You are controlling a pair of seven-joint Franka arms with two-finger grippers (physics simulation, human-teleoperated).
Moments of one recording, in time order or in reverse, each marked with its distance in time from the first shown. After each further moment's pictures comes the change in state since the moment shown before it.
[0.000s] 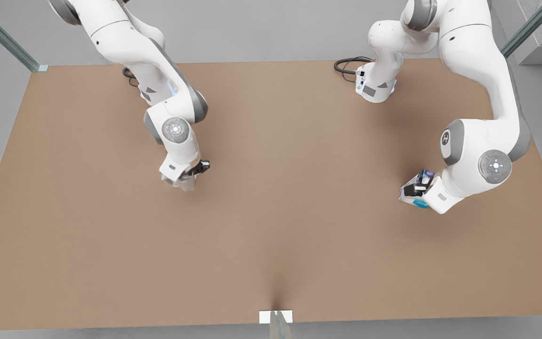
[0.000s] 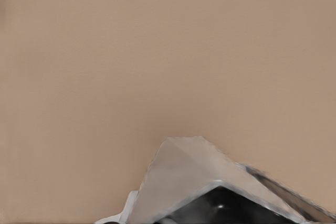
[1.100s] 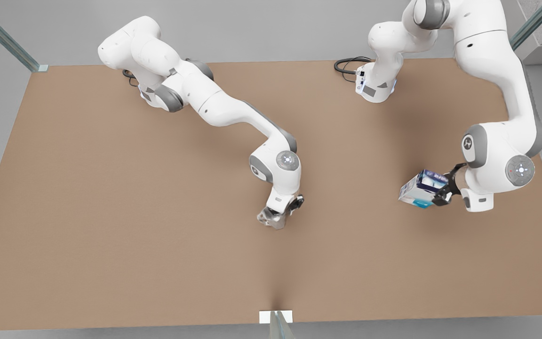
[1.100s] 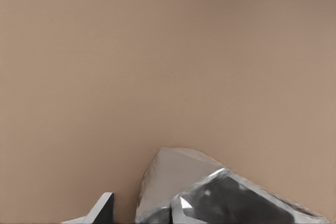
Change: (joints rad) left arm 0.152 -0.048 0.014 -0.181 -0.015 0.040 -0.791; right arm 0.753 1.059 -0.517 1.379 0.056 -0.079 0.132
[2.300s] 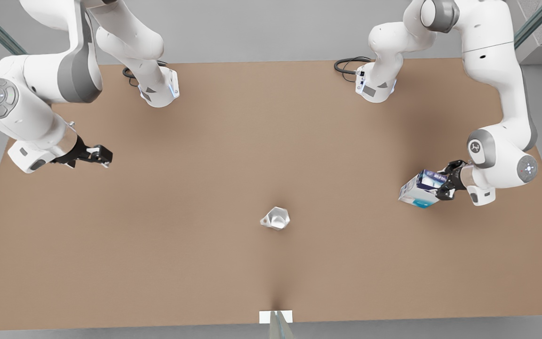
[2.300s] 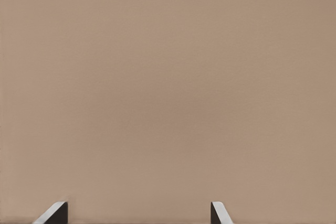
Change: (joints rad) left arm 0.074 0.013 0.034 -0.189 -0.143 0.141 0.043; right arm -1.041 -1.165 0.389 -0.878 0.034 -0.526 -0.493
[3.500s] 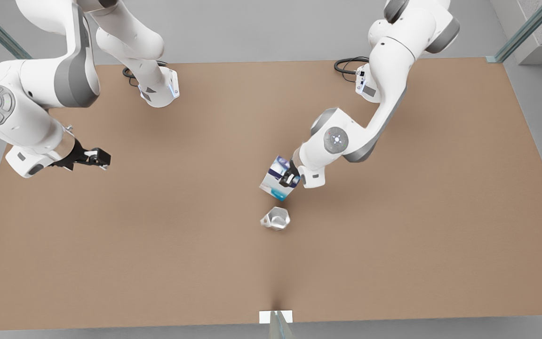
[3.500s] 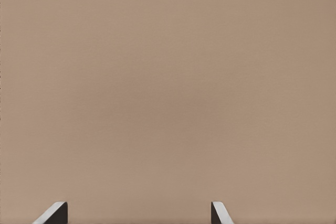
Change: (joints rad) left arm -0.304 0.170 -0.615 0.202 0.016 0.331 -0.805; right arm 0.003 0.035 0.001 0.039 -0.011 -0.023 -0.011
